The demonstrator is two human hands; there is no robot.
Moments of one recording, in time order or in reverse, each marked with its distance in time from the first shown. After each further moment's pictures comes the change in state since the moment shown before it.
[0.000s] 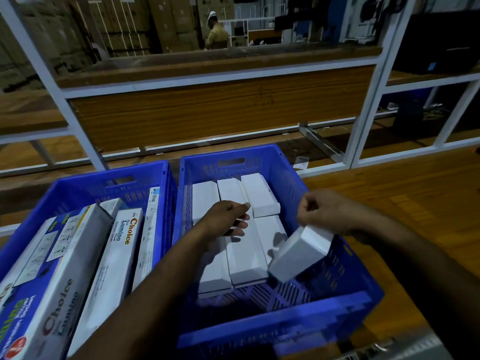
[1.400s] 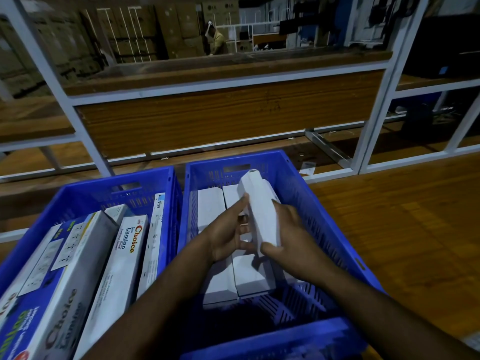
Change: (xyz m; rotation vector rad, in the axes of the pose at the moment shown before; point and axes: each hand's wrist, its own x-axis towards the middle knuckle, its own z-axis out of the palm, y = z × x) left_hand 0.005 0.003 0.004 -0.404 -0.149 -0.079; right_hand 0.033 0.011 0.095 0.001 0.229 -0.411
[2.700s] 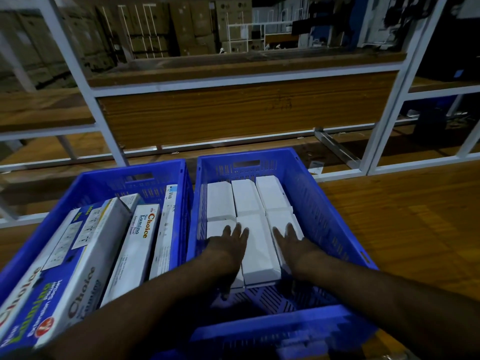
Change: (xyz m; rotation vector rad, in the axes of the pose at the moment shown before) left_hand -0.004 -0.050 -0.025 2.075 0.007 -0.188; right_hand 0.009 0.032 0.031 -0.930 -0.636 0.228
